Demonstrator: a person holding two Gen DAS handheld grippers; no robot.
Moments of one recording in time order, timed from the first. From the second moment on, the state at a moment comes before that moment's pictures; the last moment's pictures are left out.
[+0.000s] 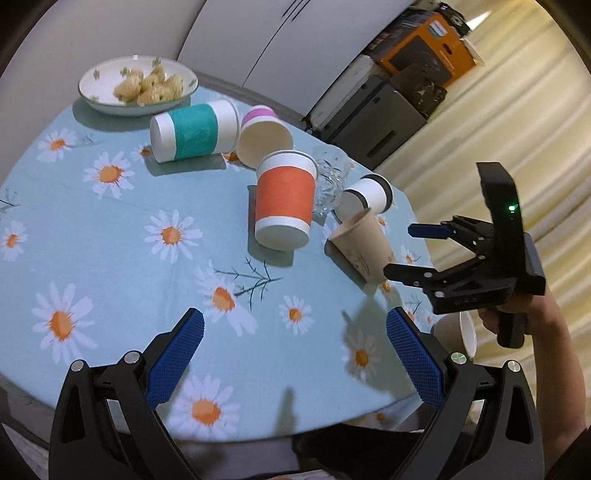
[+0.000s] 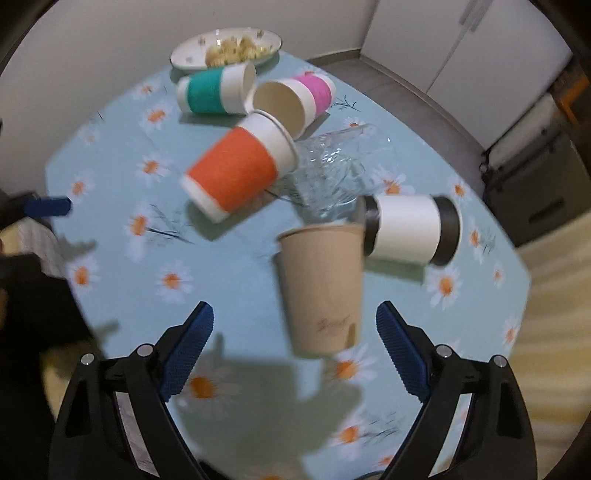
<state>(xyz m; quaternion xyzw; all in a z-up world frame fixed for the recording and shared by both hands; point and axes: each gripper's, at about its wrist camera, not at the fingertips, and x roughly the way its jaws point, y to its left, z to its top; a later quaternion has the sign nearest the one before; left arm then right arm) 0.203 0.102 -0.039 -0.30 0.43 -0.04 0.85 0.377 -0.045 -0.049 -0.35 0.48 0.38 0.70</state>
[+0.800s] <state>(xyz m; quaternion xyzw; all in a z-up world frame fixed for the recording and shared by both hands) 0.210 0.124 -0.060 -0.35 0.44 -0.05 0.83 0.409 -0.035 -0.086 -0.31 0.59 0.37 0.64</state>
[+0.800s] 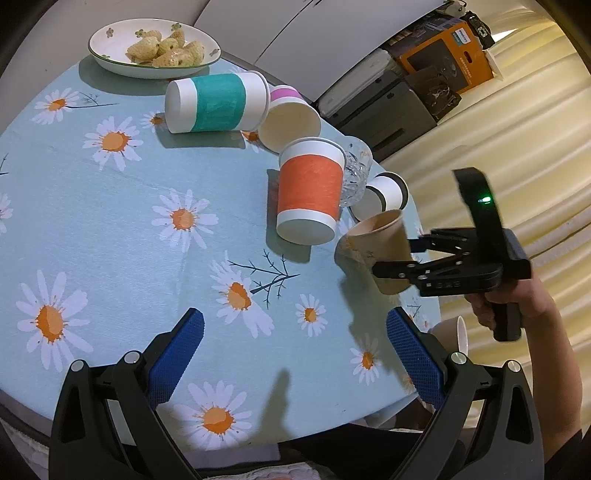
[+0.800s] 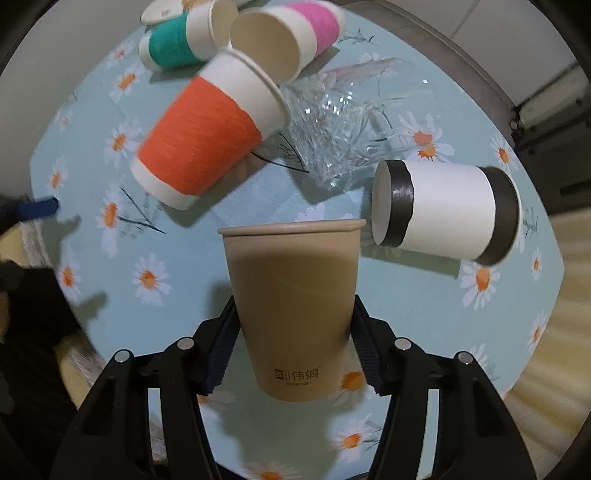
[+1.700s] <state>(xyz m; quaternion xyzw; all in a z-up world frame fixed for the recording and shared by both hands) 0.172 0.128 -0.065 -0.34 0.44 -0.02 0.83 0.301 -0.100 -0.113 0.09 0.69 0.26 0.67</state>
